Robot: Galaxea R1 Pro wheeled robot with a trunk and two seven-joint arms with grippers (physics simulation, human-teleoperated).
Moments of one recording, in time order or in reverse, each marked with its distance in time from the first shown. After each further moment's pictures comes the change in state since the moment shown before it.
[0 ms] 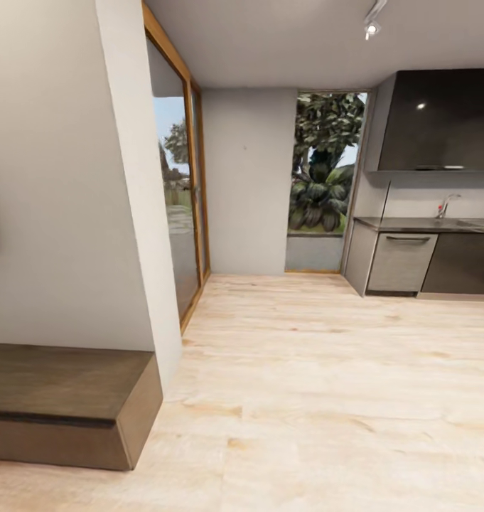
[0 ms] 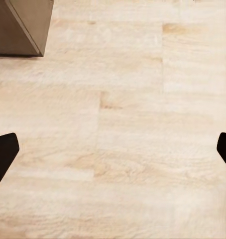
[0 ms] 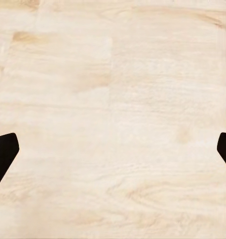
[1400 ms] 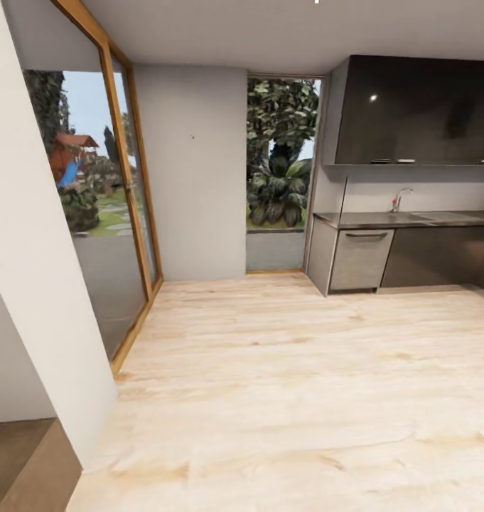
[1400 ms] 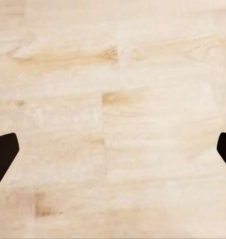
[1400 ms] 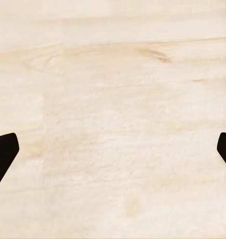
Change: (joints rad) left arm 0.000 0.000 0.003 0.000 0.003 0.000 -0.001; right arm 0.000 0.000 0.000 0.000 0.000 0.000 0.000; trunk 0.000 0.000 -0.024
